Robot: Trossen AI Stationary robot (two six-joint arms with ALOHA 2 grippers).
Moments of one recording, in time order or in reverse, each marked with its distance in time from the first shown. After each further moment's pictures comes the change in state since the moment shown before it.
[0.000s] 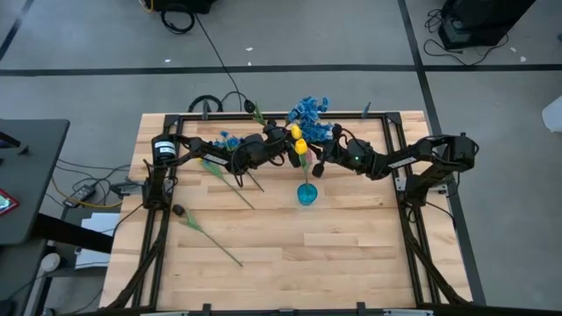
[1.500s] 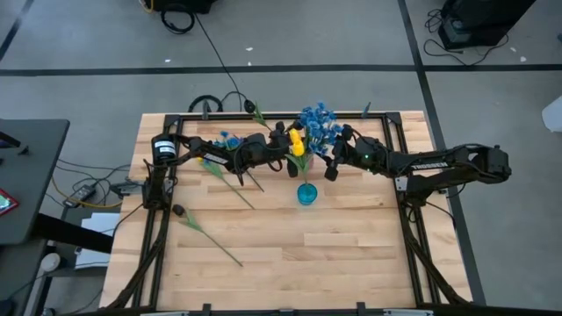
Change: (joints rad) left arm 0.008 0.000 0.000 -0.078 0.253 0.138; right arm 0.023 -0.354 -0.004 -0.524 -0.023 0.008
